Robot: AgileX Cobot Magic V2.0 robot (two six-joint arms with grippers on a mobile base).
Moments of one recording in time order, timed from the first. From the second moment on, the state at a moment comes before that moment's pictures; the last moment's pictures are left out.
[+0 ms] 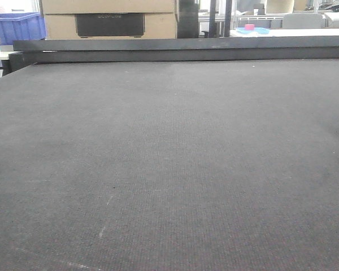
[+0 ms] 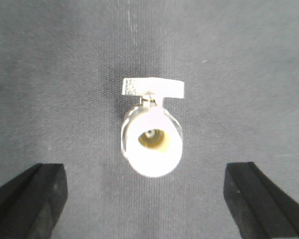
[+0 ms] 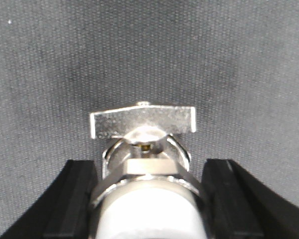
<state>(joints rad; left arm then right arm) 0.01 1.52 -1.25 -0.07 1.17 0.13 0.00 1.48 -1.02 0.03 1.10 -0.03</state>
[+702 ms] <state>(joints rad) -0.03 1.68 -1.26 -0.06 1.11 0.15 0.00 1.48 -1.02 0.03 1.08 -0.03</state>
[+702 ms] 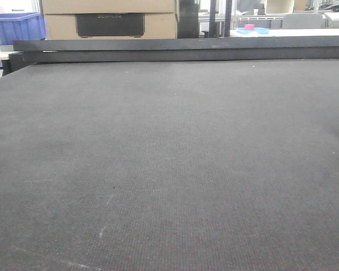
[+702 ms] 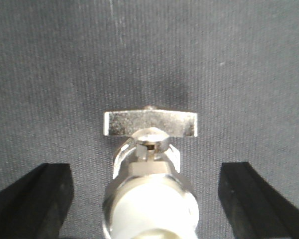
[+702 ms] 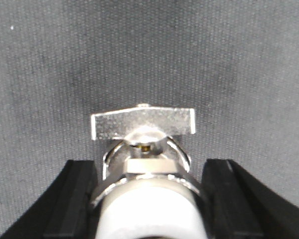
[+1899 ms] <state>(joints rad) -0.03 1.66 -1.27 -0.06 1.15 0.15 0.00 1.42 -1.00 0.03 1.04 -0.03</state>
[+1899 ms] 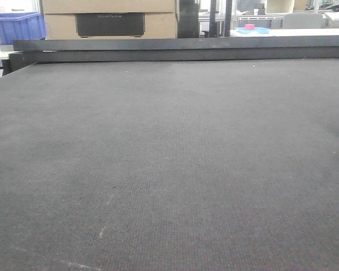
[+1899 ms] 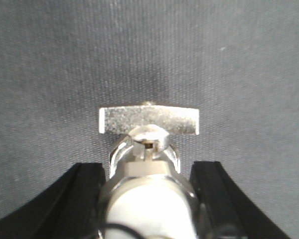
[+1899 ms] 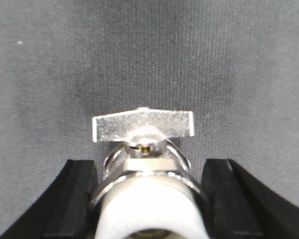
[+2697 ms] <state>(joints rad) -0.03 1.04 -1.09 -0.06 0.86 0.15 0.00 0.90 -1.00 0.03 0.84 -0.03</state>
